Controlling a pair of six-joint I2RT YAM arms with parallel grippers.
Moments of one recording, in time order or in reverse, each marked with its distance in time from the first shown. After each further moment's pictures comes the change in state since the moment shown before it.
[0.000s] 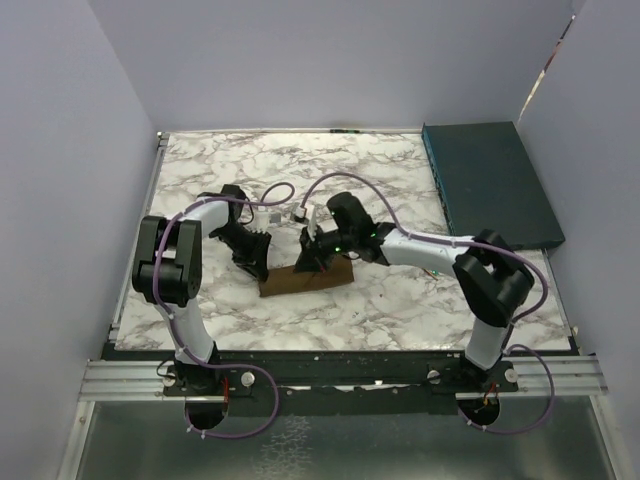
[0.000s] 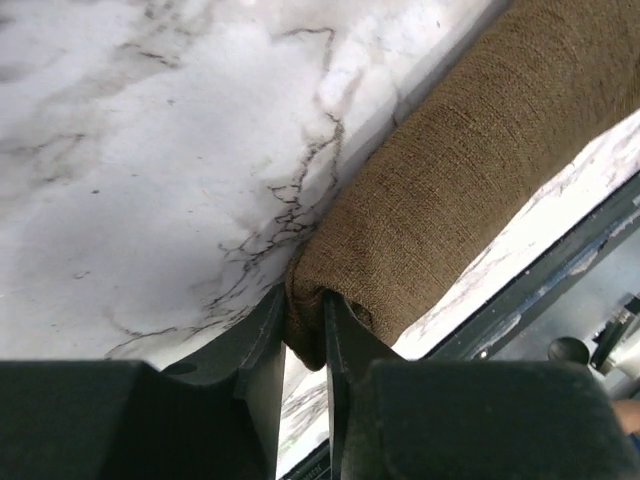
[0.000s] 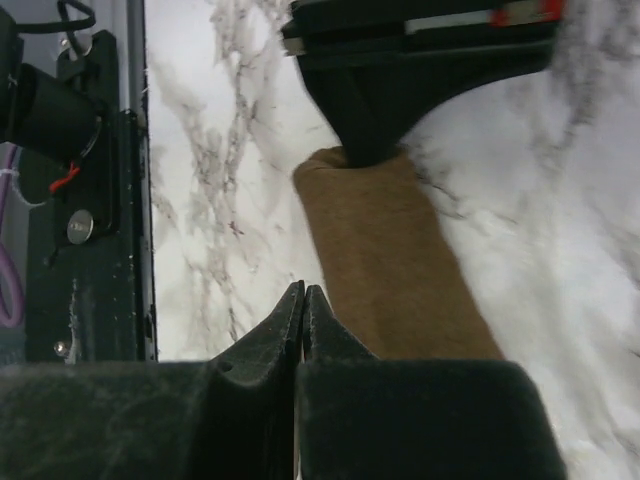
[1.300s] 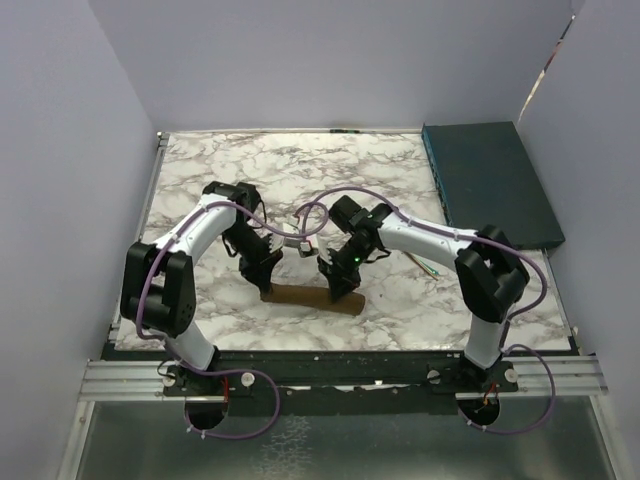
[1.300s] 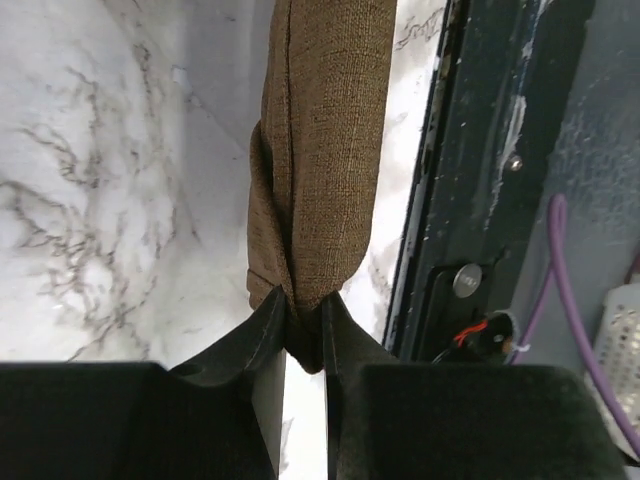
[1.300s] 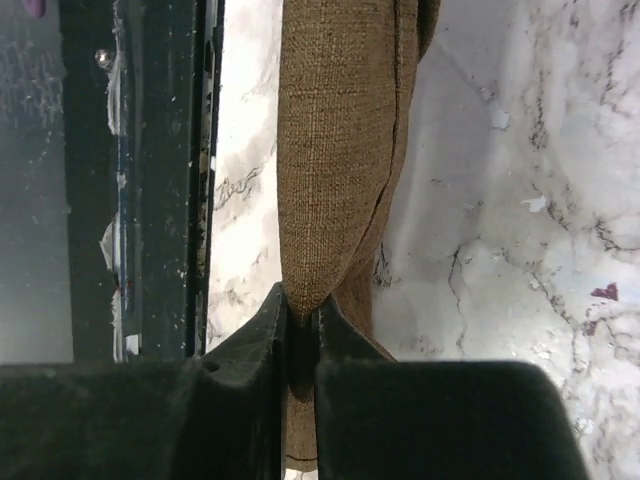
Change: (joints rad) left arm -0.167 -0.224 0.092 -0.454 0.094 0.793; right arm 0.000 0.045 0.185 -0.833 -0.066 -0.590
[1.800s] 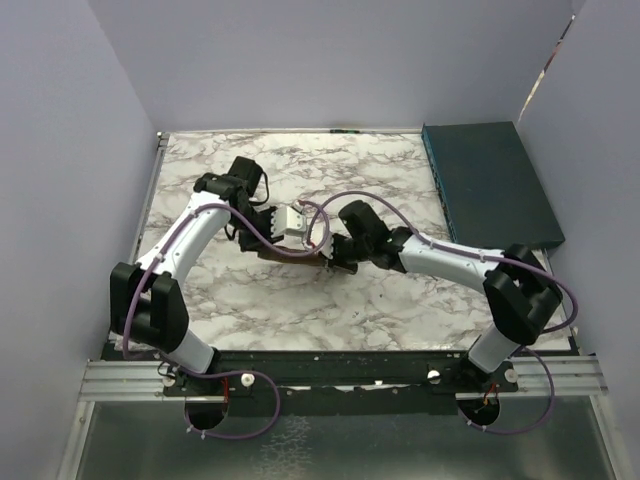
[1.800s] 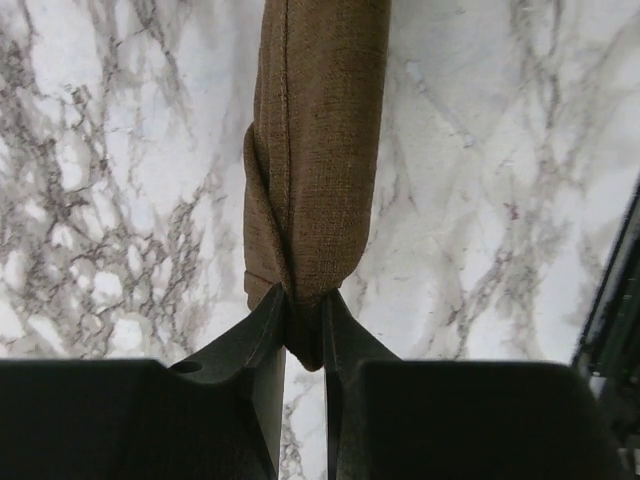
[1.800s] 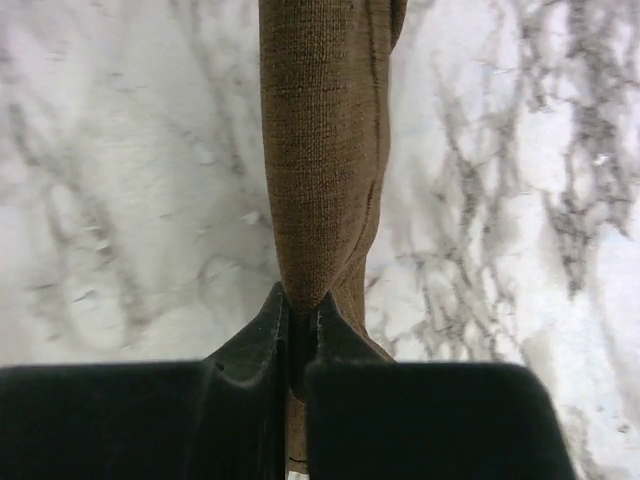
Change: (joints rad) left arm -0.037 -0.099 0.073 0.261 -0.237 0.053; right arm 0.042 -0.183 -0.314 0.699 0.443 0.009
